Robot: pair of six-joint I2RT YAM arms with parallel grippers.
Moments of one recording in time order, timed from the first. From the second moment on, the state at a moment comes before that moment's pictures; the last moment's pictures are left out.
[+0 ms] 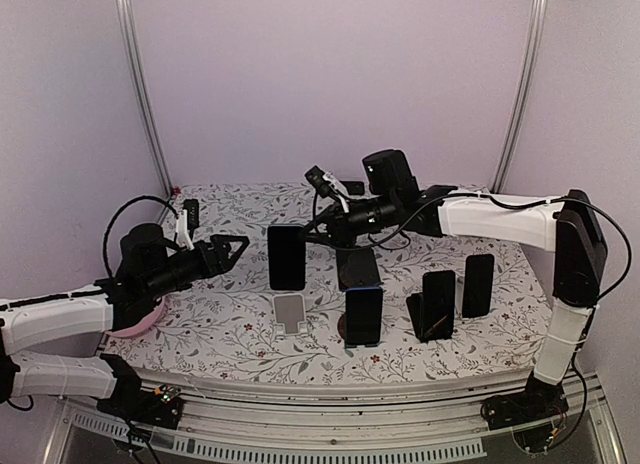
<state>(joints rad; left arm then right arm) -0.57 1.01 0.42 0.41 0.13 -0.65 0.81 1.86 1.46 -0.07 -0.69 0.05</state>
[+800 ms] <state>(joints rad) -0.55 1.01 0.39 0.43 0.18 -0.65 0.81 1.95 1.52 -0.11 -0.69 -0.01</state>
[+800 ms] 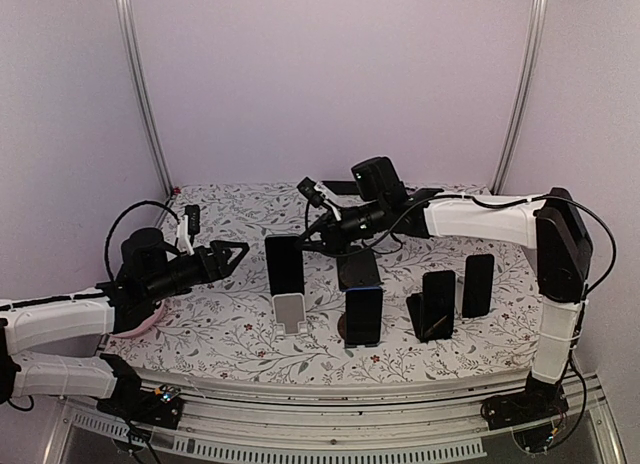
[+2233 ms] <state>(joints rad) -0.52 0.93 0.39 0.38 0.18 -0.65 0.87 1.81 1.60 -0.24 -0.73 -0.06</state>
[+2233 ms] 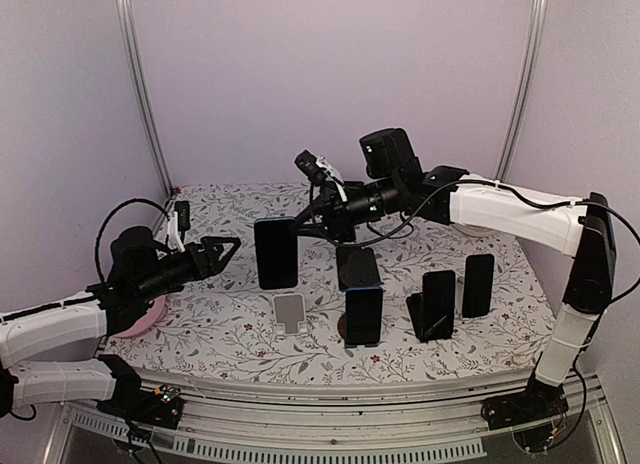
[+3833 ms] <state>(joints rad) -0.51 1.00 0.39 0.40 0.25 -0.62 0.81 2.00 1.47 -0.12 -0.84 -0.07</state>
